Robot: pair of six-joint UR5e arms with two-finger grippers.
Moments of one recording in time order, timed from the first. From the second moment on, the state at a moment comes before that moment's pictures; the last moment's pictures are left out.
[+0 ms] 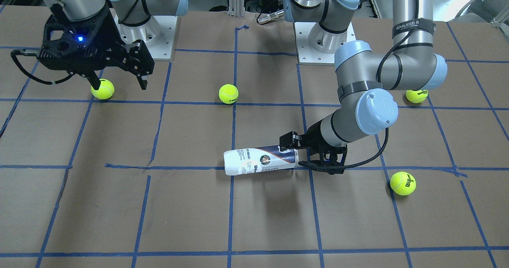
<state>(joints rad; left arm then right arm) -1.54 -1.93 -1.78 -1.19 1.23 0.08 1.60 -1.56 1.52 -1.63 -1.56 0.03</state>
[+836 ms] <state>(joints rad) -1.50 -2.01 -1.77 -1.20 1.10 0.13 1.60 -1.56 1.53 -1.65 -1.58 -0.04</state>
